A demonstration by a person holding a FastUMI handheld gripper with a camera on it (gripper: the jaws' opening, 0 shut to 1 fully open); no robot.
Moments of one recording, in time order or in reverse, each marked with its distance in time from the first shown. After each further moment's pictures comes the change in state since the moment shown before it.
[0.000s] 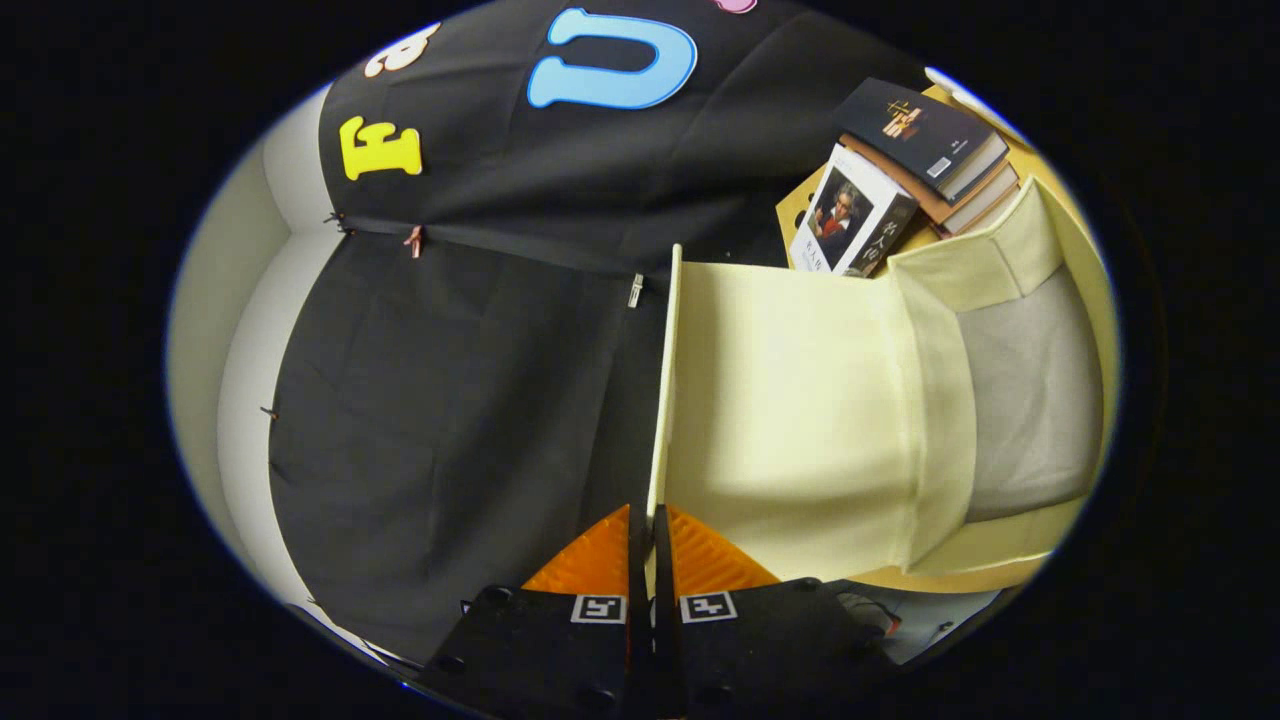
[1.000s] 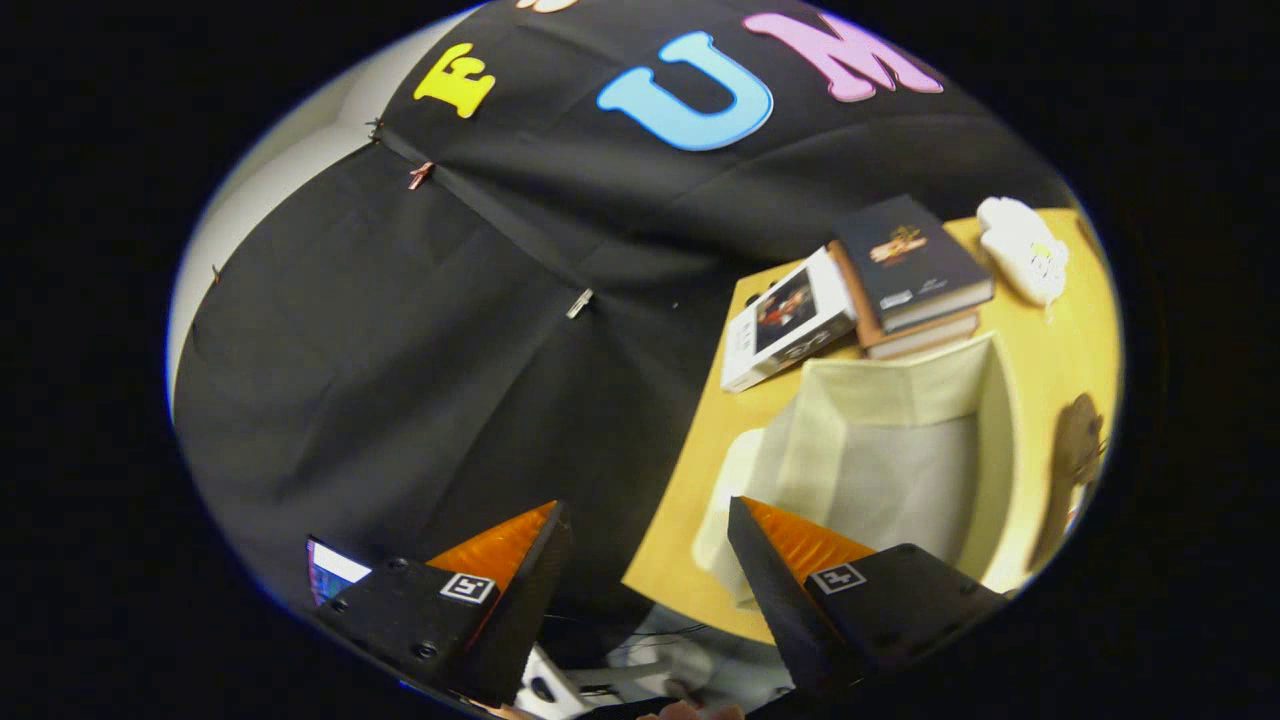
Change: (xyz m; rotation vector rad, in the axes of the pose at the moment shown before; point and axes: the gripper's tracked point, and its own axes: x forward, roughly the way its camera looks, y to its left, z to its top) arm -0.096 -0.071 0.049 -0.458 -0.164 -0.324
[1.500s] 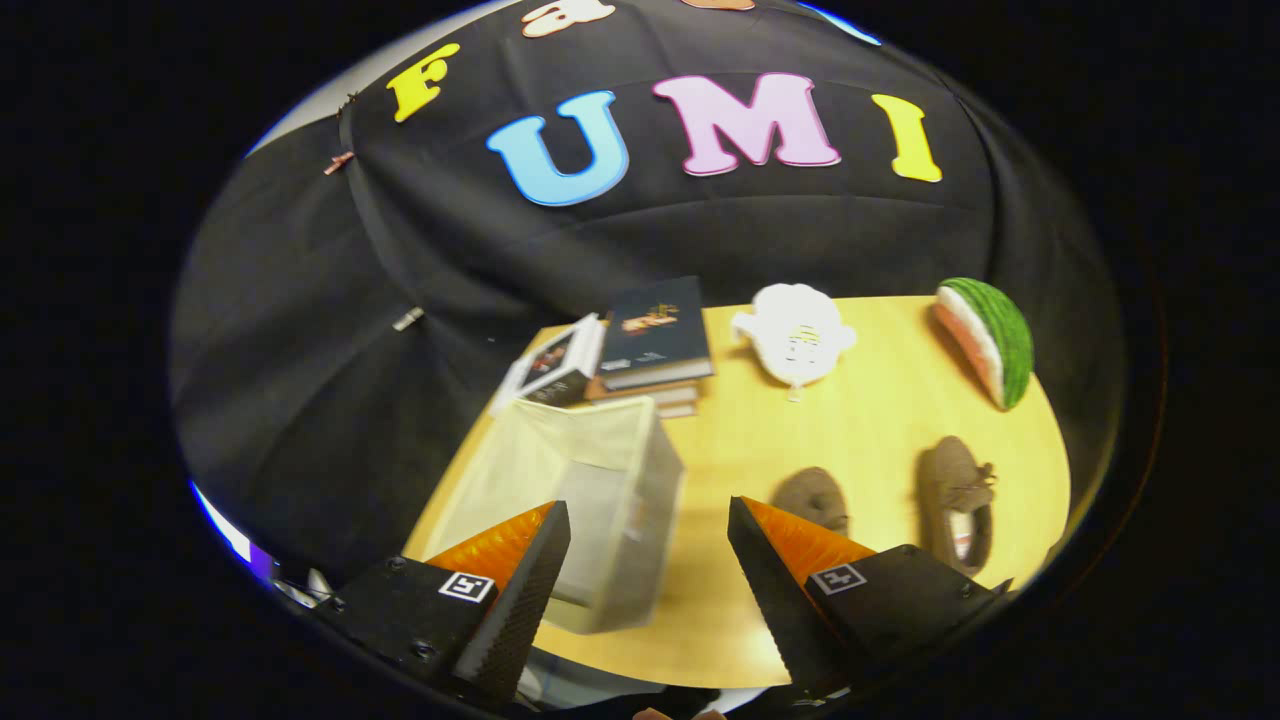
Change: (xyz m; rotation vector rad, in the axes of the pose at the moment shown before) arm -0.131 -0.230 0.013 -0.181 -0.093 -0.498
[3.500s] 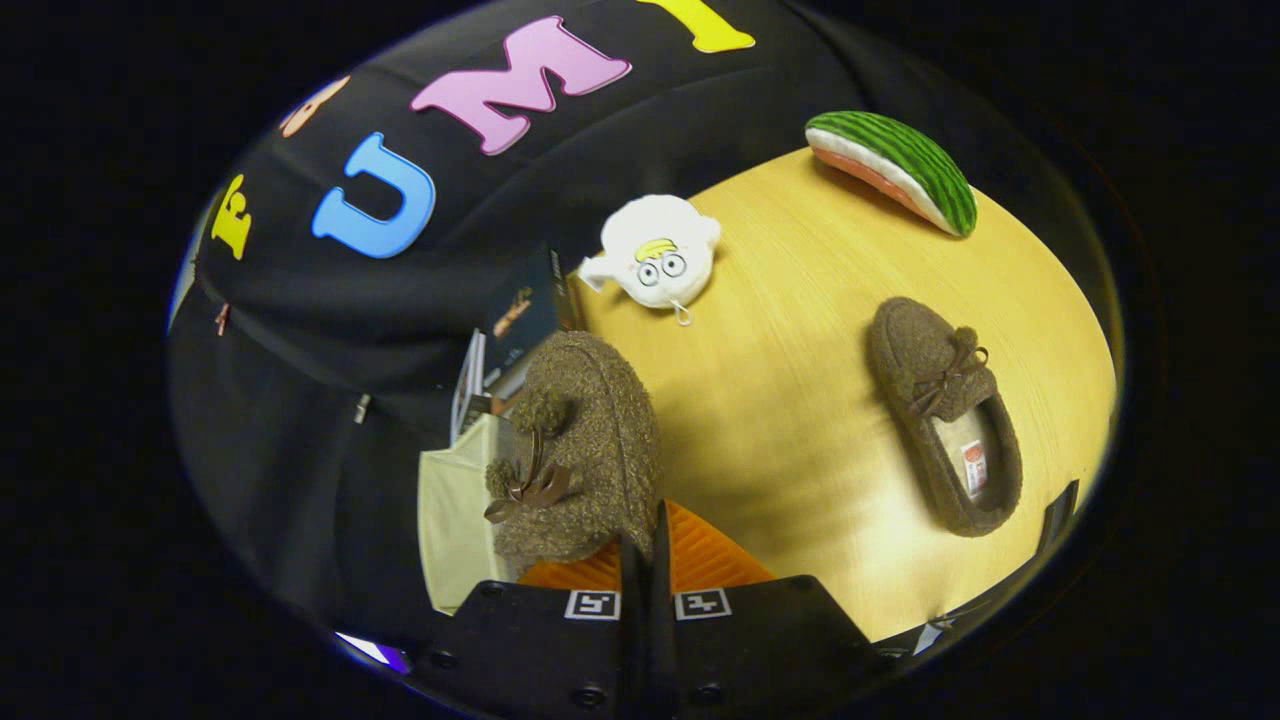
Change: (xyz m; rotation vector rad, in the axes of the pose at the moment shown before) arm 0.028 -0.072 0.023 0.525 0.140 0.093
